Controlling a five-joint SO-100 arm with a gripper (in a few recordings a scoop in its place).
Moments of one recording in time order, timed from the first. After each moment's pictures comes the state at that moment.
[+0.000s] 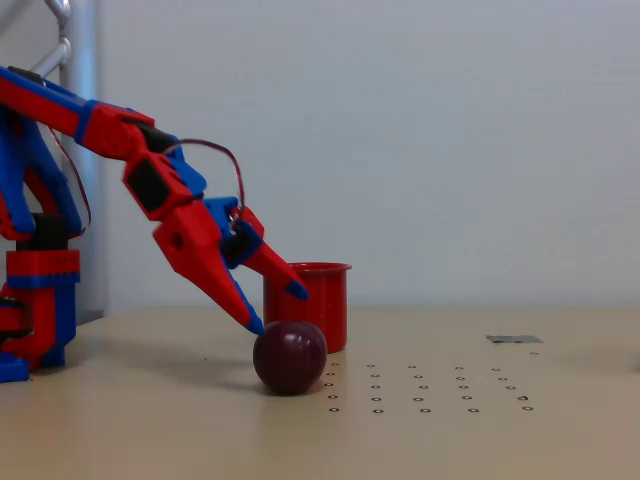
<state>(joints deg) 17.5 104.2 128.4 27.3 -80.8</state>
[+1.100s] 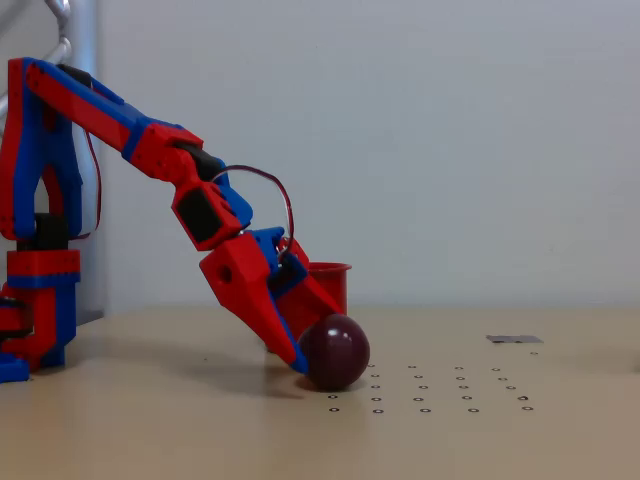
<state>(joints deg) 18.1 81.7 112.5 23.6 -80.7</state>
